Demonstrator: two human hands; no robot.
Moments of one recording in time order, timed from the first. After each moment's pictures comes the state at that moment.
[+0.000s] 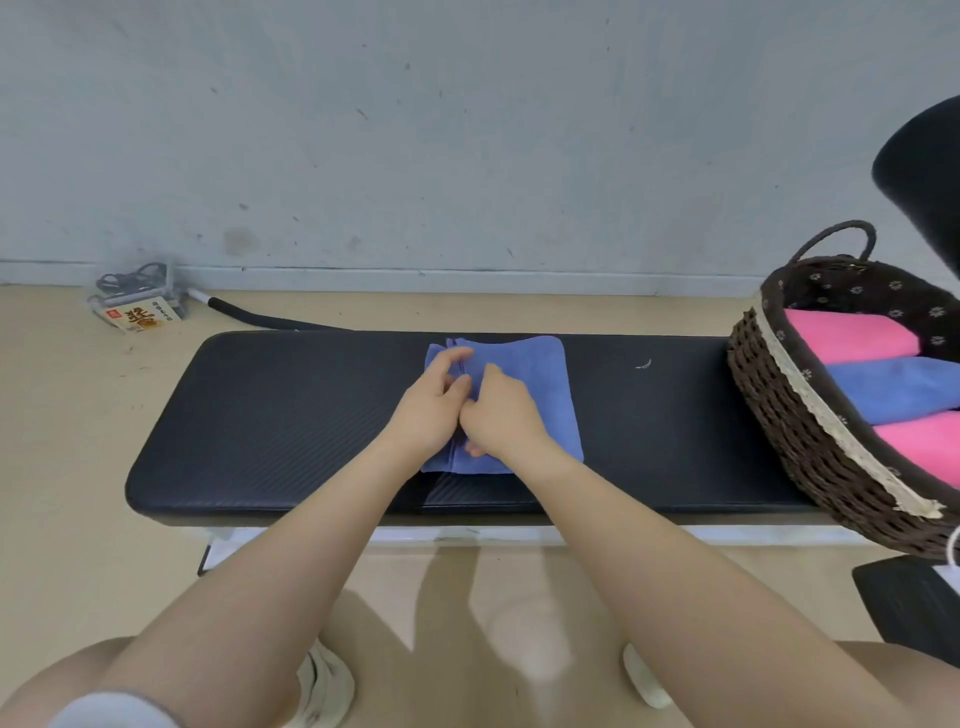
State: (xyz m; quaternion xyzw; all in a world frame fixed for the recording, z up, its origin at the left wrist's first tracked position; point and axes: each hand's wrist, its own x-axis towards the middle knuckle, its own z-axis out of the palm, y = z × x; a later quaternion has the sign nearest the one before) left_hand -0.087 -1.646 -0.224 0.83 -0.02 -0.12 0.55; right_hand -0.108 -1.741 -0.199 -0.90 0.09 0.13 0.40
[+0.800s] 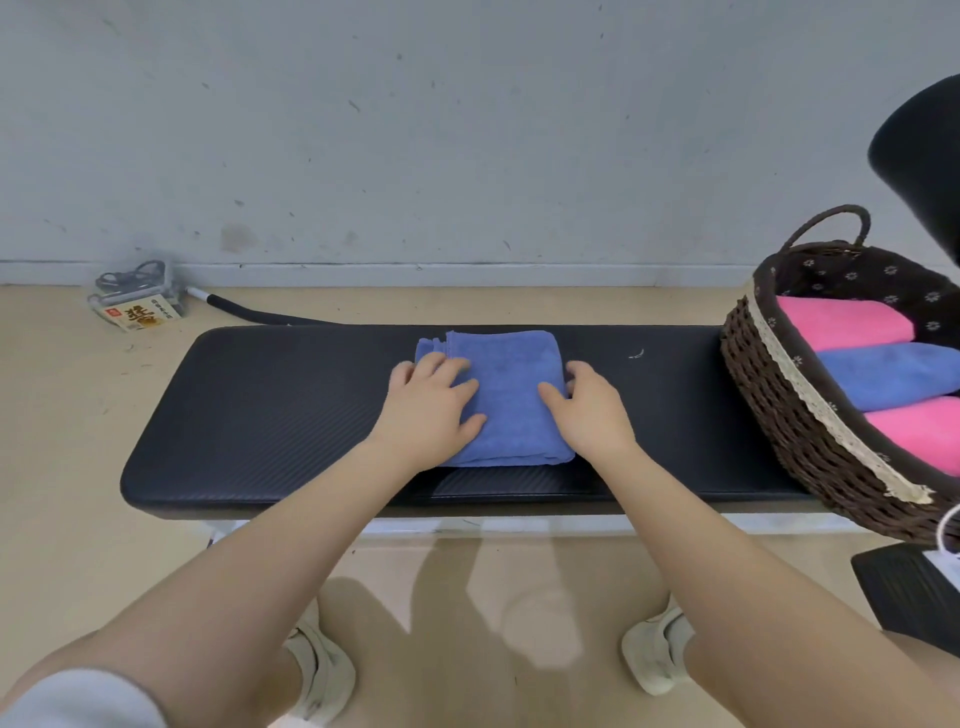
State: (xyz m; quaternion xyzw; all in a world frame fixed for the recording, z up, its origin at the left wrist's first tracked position) left_hand -0.098 -1.646 -0.220 0.97 -0.24 -0.01 0.02; right_hand -0.117 -1.830 -0.229 -0.91 0.16 0.04 0.38
